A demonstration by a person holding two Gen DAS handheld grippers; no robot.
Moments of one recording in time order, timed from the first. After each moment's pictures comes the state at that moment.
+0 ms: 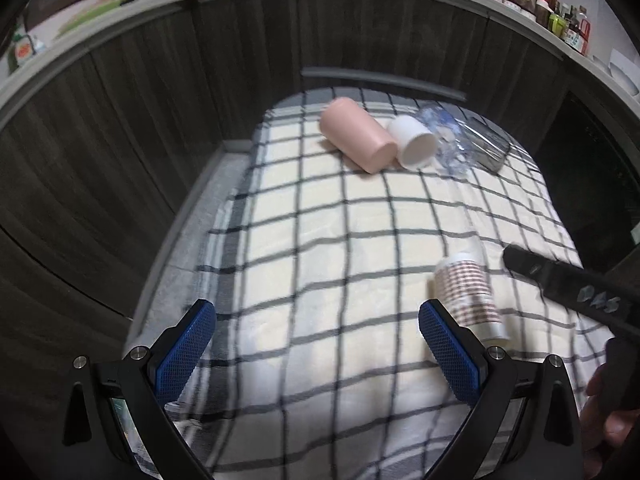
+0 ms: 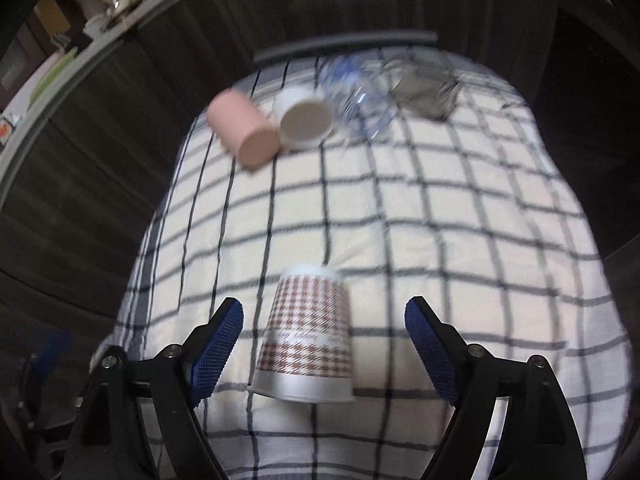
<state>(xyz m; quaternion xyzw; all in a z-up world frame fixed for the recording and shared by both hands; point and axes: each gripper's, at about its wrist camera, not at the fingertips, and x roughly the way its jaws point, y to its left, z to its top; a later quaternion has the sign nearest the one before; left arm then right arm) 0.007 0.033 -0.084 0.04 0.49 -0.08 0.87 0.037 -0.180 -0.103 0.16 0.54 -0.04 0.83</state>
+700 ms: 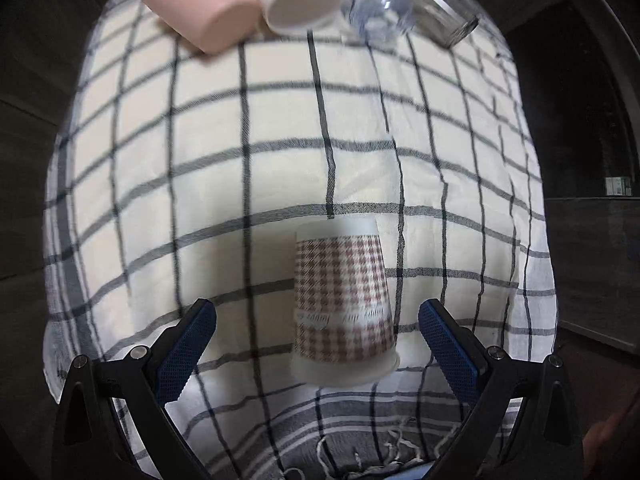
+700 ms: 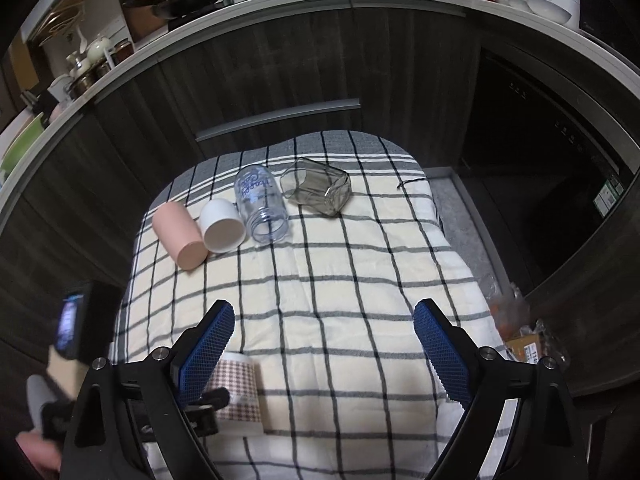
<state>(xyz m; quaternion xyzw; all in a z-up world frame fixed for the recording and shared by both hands) 0.096 -0.089 -0.149 0.04 0.74 -0.17 0.65 0.034 -0.265 -0.025 0.15 0.47 -0.14 0.86</state>
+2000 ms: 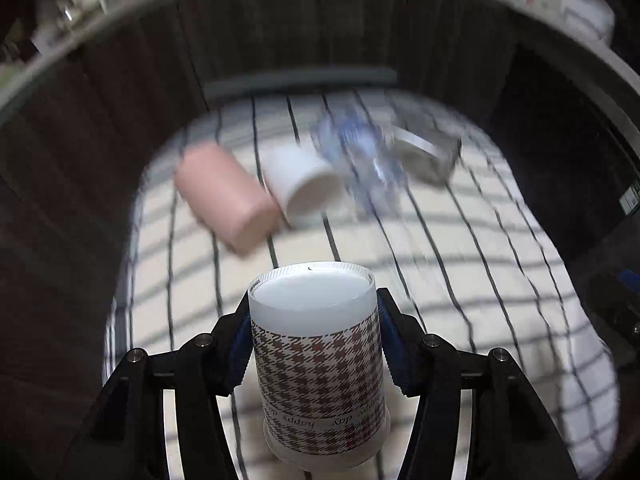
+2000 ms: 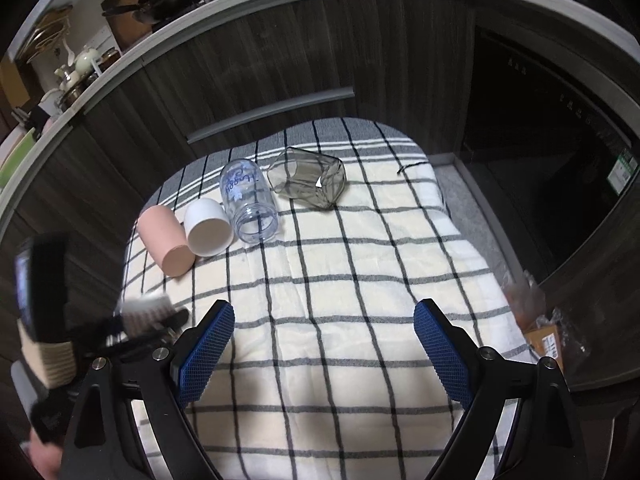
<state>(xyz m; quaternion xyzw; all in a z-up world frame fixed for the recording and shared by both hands) 0.133 -0.094 -0.099 0.11 0.47 -0.18 0.86 0.041 -0.277 -0.063 0.18 0.47 -0.15 0.85</state>
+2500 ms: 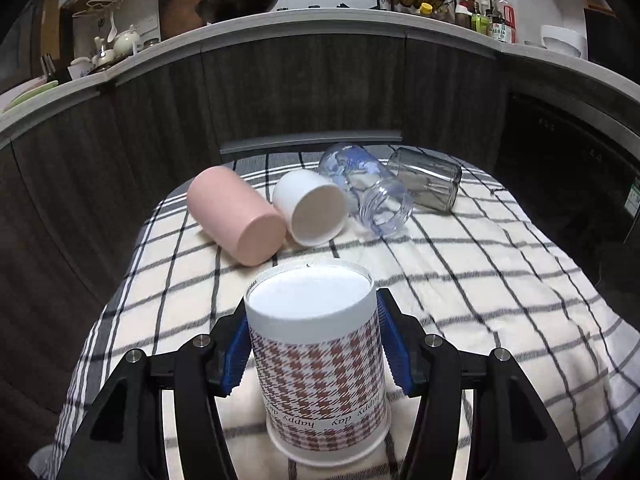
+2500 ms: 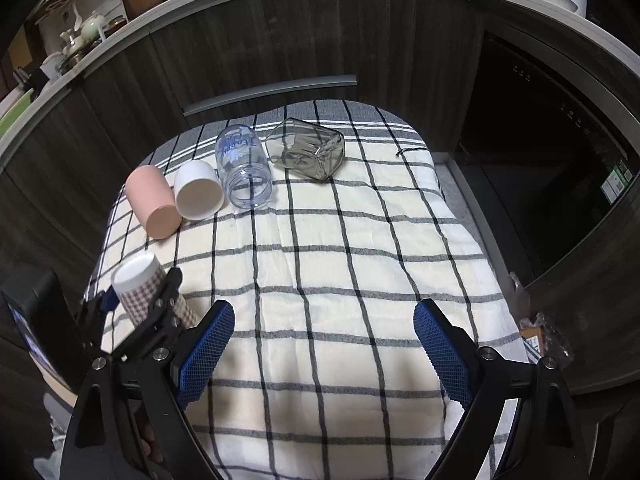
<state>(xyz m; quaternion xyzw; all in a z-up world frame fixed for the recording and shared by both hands) 0.099 -0.087 -0.143 0.09 0.35 -0.17 0.92 0.030 -0.257 -0.083 0.13 0.49 -0.15 0.85</state>
